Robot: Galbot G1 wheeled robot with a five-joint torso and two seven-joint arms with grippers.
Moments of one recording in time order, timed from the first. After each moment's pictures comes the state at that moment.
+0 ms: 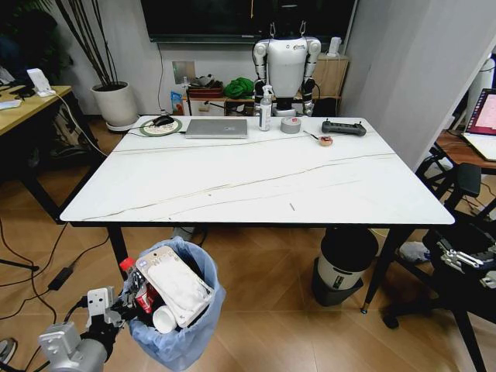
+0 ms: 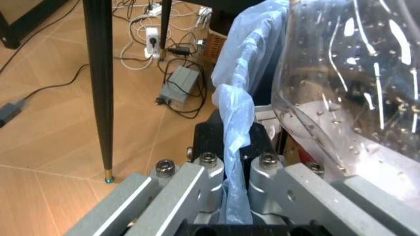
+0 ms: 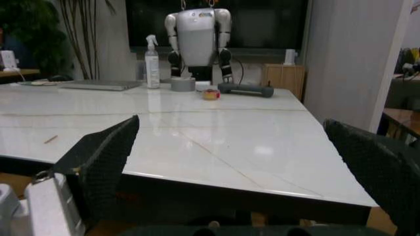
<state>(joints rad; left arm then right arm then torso) 1.97 -1.01 -0.73 -2.36 -0.81 0.25 -0.34 -1.74 0.91 1.10 1.77 0.88 0.25 -0.50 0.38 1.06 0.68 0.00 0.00</state>
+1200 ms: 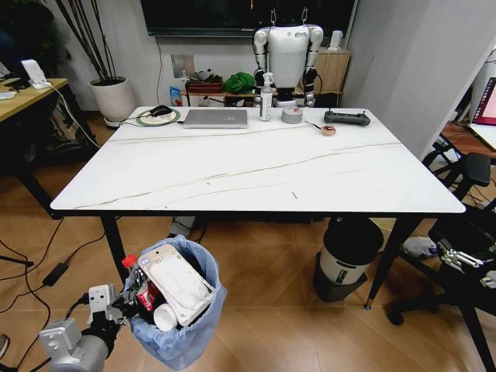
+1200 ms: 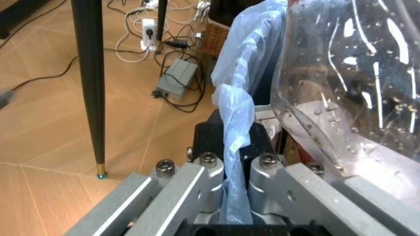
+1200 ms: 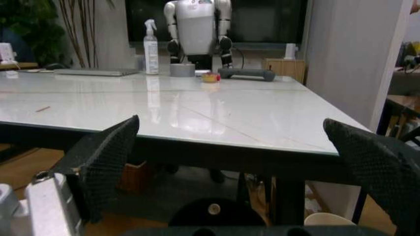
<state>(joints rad) 1.96 -1.01 -0.73 -2.37 -0.82 0.26 -0.34 -1.74 0.91 1.10 1.77 0.89 0.25 -0.50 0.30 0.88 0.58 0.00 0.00</state>
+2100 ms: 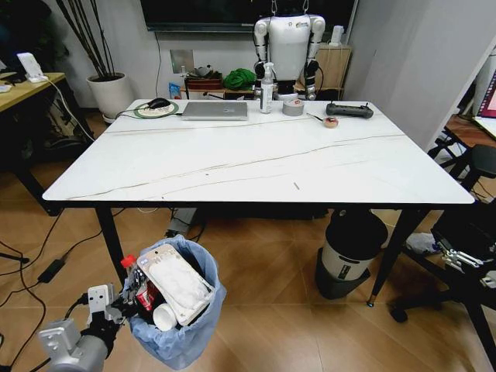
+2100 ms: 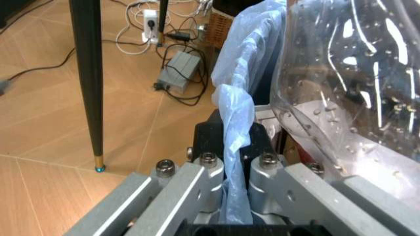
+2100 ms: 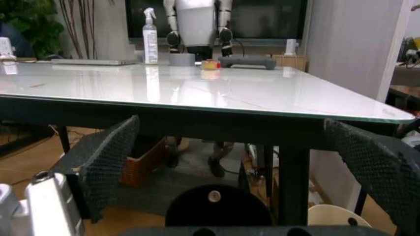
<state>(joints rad) 1.96 -1.02 -0.73 -2.36 -0.82 0.26 -0.34 -1.74 0.91 1.10 1.77 0.89 0.25 -0.50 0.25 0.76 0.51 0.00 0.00</state>
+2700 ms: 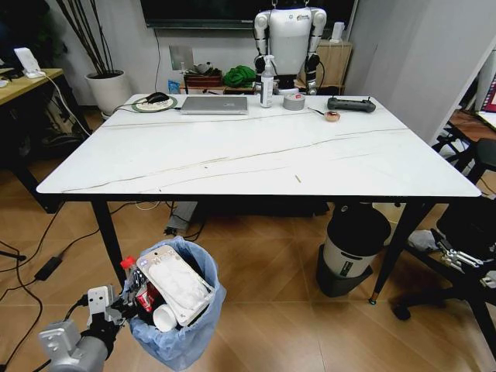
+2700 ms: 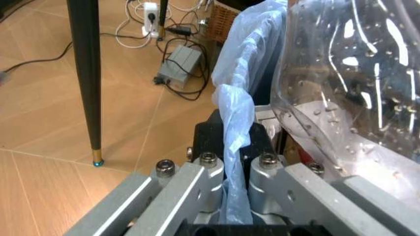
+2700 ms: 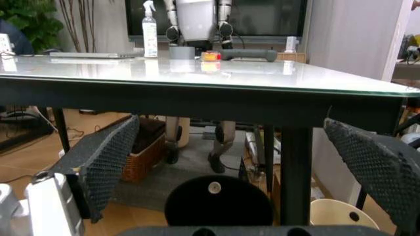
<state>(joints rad) 1.96 -1.02 -0.73 -2.36 -0.83 0.26 -0.34 -1.74 0.91 1.10 1.77 0.89 0.25 -0.50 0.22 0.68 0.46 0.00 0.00</state>
